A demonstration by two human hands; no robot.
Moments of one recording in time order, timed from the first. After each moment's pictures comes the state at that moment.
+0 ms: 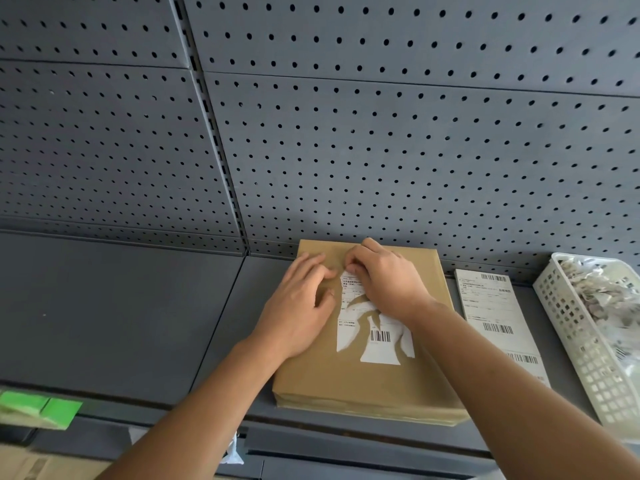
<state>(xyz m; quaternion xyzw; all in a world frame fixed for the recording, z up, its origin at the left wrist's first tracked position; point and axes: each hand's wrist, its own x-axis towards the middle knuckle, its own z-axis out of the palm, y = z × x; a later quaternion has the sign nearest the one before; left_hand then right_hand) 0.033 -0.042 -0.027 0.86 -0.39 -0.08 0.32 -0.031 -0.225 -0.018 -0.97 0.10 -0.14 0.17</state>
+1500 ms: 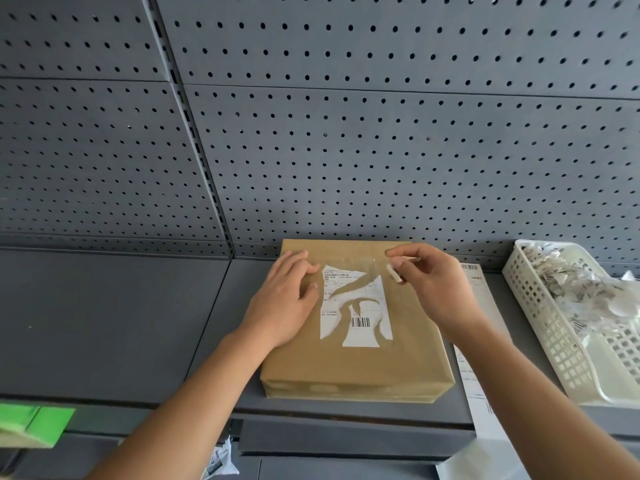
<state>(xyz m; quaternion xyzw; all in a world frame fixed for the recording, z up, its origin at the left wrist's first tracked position) 0.033 -0.042 -0.026 0.87 -0.40 -0.09 0.29 -0.123 -0.234 0.023 -0.75 0.27 -0.25 0.55</state>
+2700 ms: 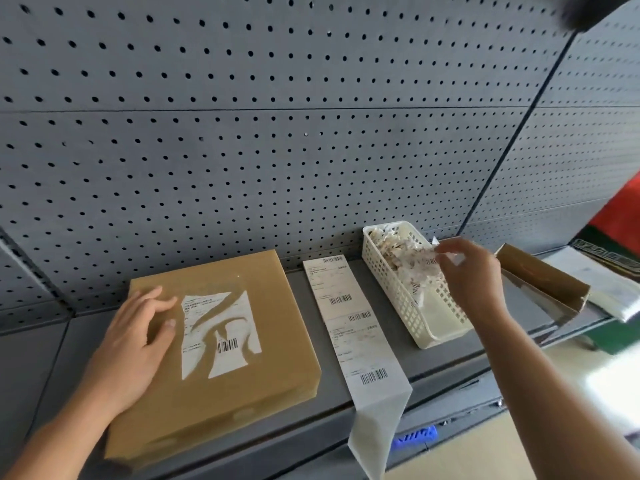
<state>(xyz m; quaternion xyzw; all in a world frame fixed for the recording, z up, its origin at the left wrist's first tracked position) 0.035 -0.039 -0.025 0.86 -0.40 -0.08 0.31 -0.314 -0.367 0.034 -0.75 0.53 -0.34 0.17</state>
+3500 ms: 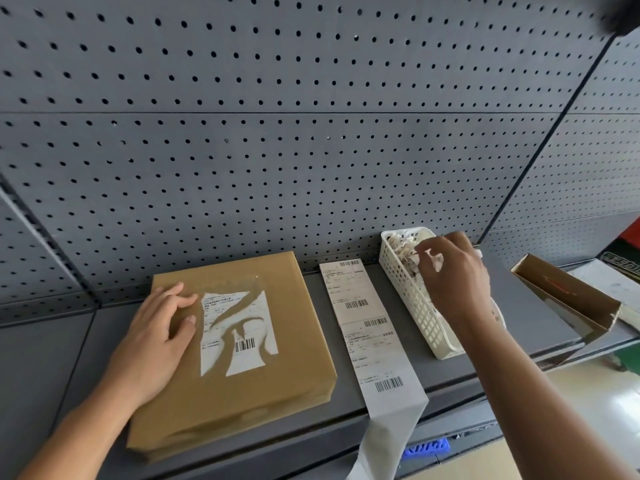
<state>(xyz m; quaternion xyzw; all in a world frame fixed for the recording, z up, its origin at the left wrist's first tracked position) 0.038 -0.041 -0.033 0.86 -0.41 -0.07 0.31 -0.270 -0.341 0.040 -0.82 0.46 -0.34 0.07</state>
